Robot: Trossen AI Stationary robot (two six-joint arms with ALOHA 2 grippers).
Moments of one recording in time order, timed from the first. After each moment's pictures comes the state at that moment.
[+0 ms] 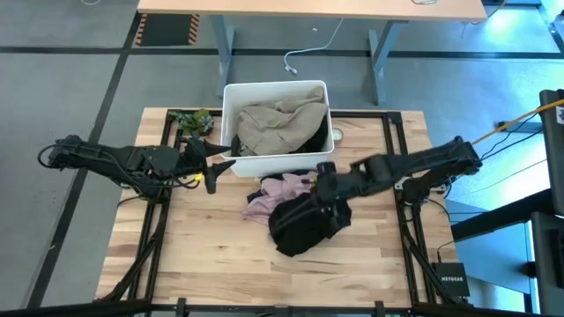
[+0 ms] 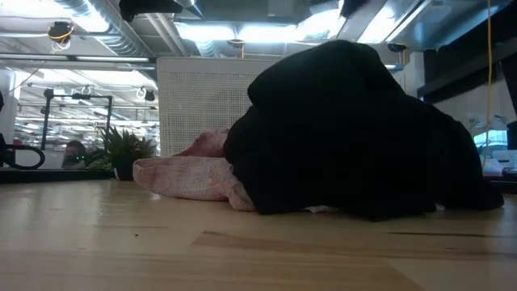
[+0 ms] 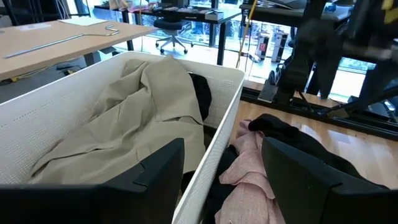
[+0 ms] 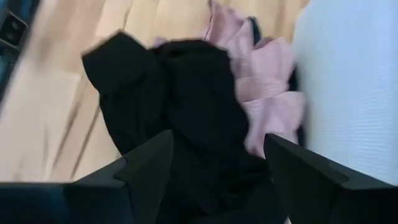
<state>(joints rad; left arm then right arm) -0.18 0.80 0.80 -0.24 -0.61 -0.21 0.26 1.51 1.53 -1.08 0.10 -0.02</state>
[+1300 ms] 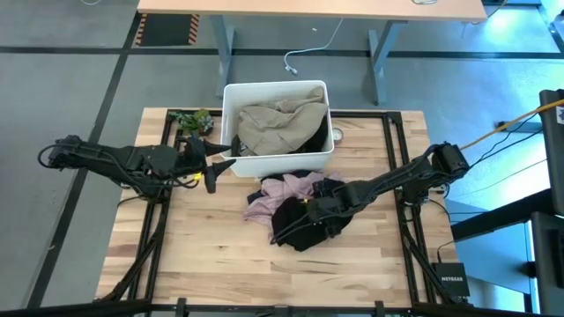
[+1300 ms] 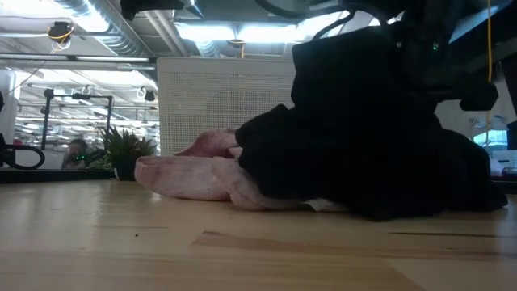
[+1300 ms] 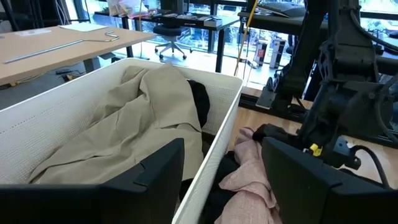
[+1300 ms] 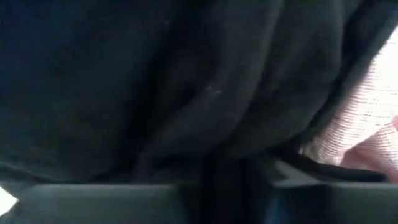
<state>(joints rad) -0.18 0.80 0.80 -0.21 -0.61 -0.20 0.27 1.65 0.97 -0.56 0.18 -0.03</state>
